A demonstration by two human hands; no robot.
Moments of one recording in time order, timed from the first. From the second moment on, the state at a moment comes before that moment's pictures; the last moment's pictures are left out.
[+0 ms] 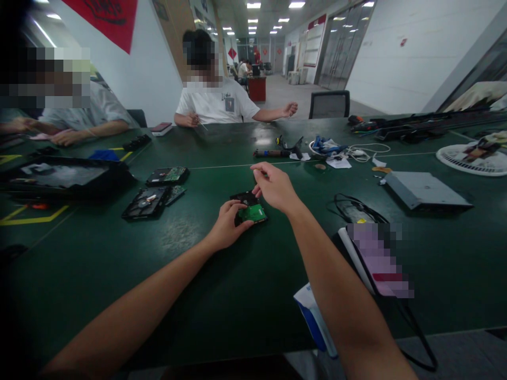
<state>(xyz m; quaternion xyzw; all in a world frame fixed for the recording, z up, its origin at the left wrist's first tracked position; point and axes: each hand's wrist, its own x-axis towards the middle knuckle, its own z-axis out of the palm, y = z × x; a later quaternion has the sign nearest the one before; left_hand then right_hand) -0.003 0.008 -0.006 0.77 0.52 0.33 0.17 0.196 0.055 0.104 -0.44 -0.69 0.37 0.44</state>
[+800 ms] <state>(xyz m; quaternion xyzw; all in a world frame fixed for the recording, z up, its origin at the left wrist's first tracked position) -0.004 0.011 -0.011 0.77 0.52 0.33 0.16 0.199 0.058 0.105 -0.47 -0.71 0.30 0.44</state>
